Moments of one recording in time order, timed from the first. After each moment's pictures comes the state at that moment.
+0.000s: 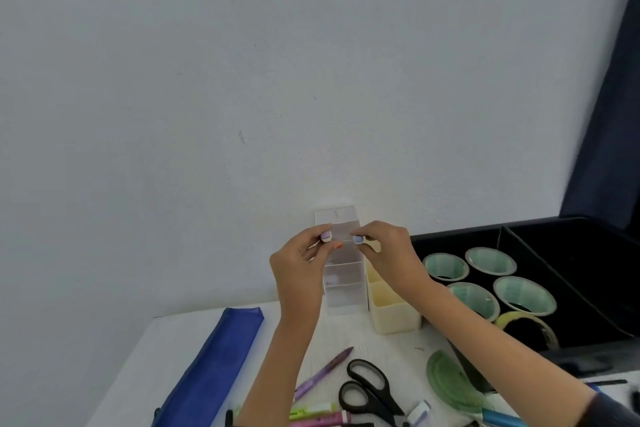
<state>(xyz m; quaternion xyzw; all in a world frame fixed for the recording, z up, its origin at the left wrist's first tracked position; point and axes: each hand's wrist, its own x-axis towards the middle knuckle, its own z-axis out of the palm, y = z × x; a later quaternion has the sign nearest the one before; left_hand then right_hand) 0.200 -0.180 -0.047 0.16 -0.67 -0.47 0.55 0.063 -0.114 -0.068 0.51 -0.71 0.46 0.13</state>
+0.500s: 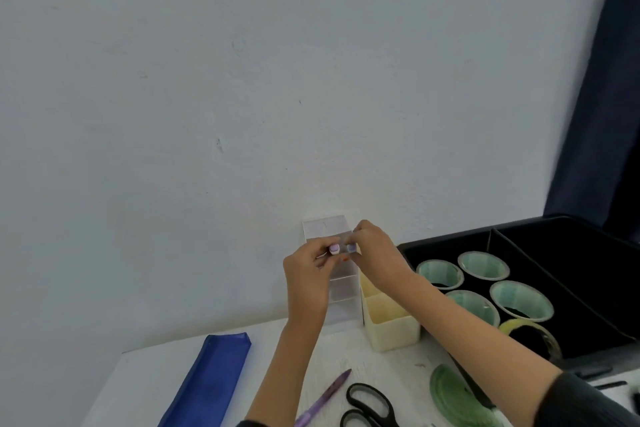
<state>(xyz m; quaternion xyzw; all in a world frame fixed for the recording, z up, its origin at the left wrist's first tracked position) 0.161 -0.214 -0.062 0.13 -0.73 -0.49 0.47 0.040 -0.155 -0.063 0.46 -0.85 0.25 0.08</state>
